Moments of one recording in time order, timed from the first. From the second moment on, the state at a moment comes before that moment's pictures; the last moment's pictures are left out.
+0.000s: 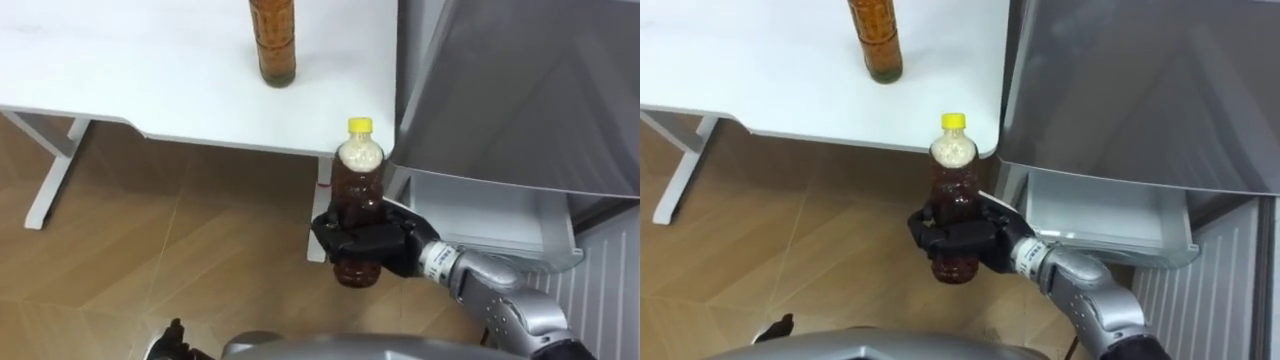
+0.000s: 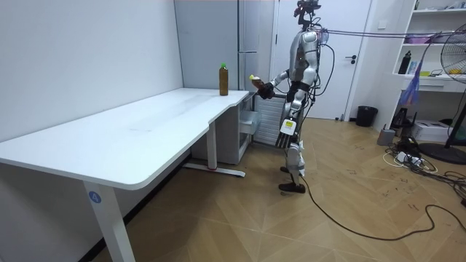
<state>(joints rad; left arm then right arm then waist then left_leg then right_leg) 0.23 0.22 -0.12 0.99 0.11 0.13 0.14 0.15 -0.31 0.36 0.30 0.52 0.21 0.46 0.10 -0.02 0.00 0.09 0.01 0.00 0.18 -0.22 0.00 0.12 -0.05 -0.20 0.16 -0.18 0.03</state>
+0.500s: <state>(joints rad) 0.26 0.21 -0.14 0.99 0.11 0.15 0.13 0.19 -0.31 0.27 0.38 0.79 0.20 0.23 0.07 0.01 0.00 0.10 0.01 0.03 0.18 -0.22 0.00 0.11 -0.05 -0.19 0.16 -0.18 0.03</state>
